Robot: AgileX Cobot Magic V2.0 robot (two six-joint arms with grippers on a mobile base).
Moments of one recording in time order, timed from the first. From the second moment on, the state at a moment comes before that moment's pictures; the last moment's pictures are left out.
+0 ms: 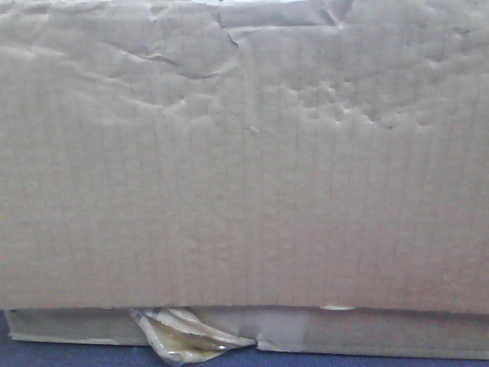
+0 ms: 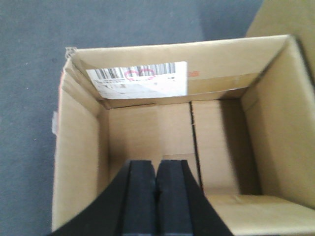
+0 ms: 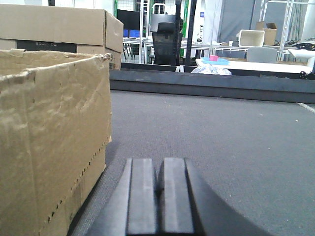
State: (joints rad) left arm -0.02 1.16 -1.21 0.06 1.01 0.04; right arm -0.04 0.00 0.00 0.04 0.03 -0.05
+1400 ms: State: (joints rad) left arm 0.24 1.54 -1.31 -0.06 1.02 0.16; right arm -0.04 0.00 0.00 0.04 0.03 -0.05
